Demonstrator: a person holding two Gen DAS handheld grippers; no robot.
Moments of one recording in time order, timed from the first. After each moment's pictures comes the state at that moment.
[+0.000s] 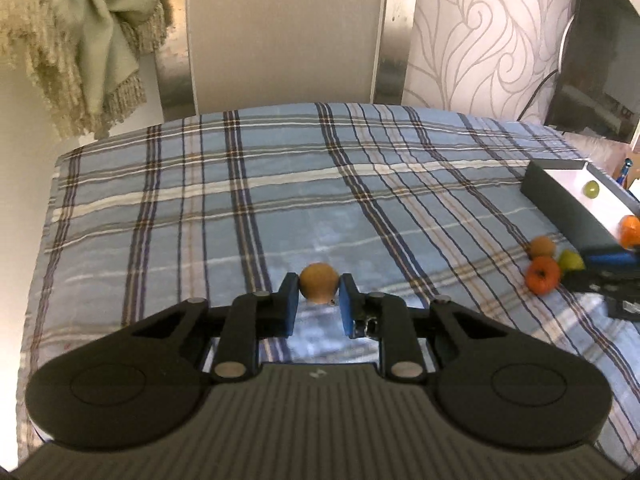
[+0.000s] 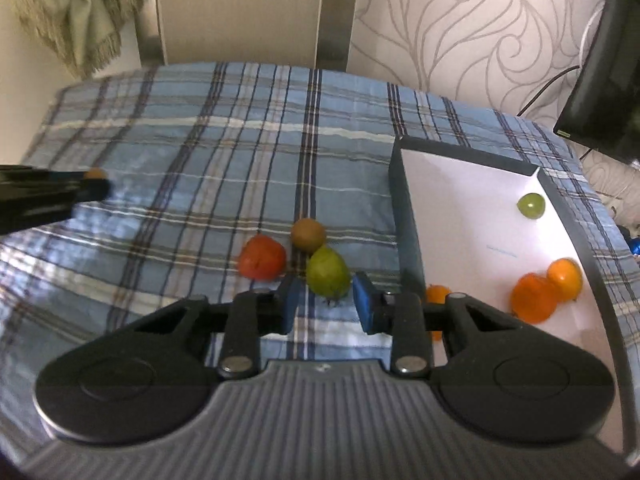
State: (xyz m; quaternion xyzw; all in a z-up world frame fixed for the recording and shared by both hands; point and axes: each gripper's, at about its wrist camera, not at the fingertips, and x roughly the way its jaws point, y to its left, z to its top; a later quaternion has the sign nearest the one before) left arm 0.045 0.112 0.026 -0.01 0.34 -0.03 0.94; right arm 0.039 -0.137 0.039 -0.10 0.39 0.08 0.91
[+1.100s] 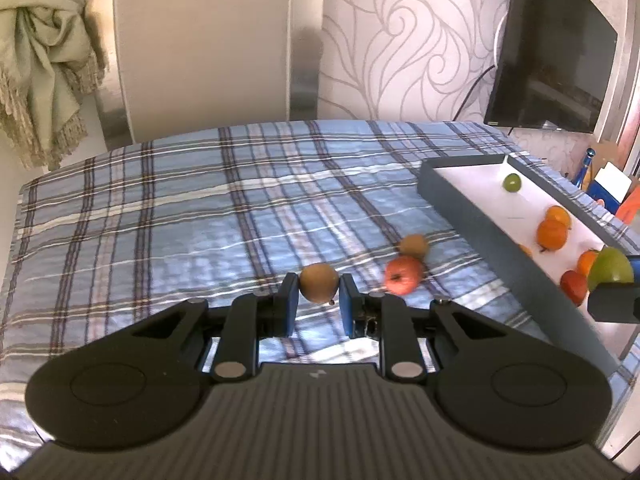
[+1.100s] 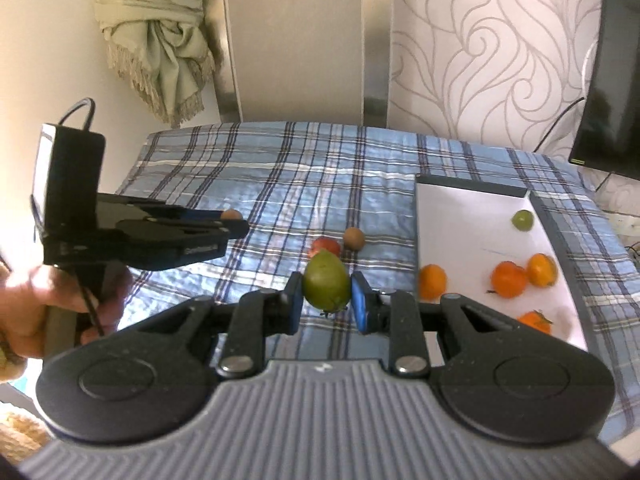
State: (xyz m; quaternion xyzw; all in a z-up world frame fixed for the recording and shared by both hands) left arm 0.009 0.007 0.053 0.00 0.32 -0.07 0.94; right arm -0.068 -0.190 0.111 -0.04 0.32 0.18 0.93
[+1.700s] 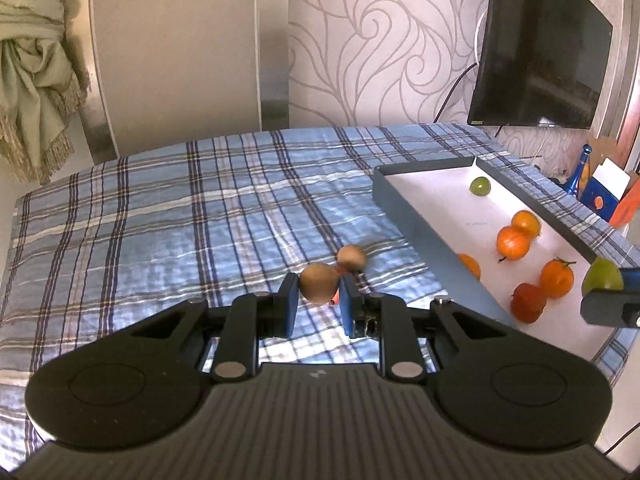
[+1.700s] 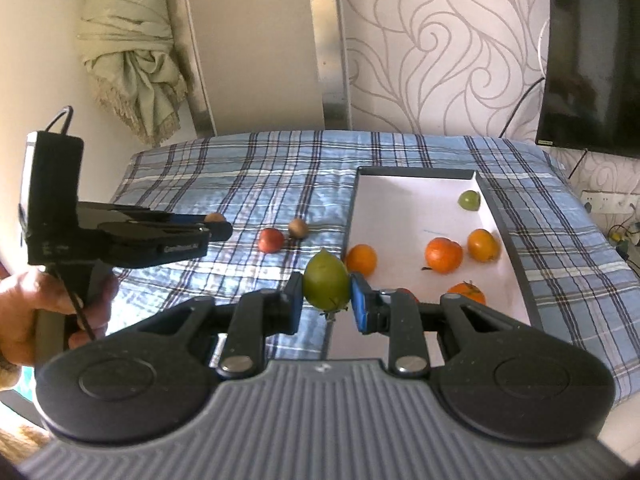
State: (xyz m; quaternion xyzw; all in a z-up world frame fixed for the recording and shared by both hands) left arm -0.001 -0.053 0.072 0.02 0.32 -0.06 0.94; right arm -0.081 -0.262 0.108 0.00 0.31 0.17 0.94
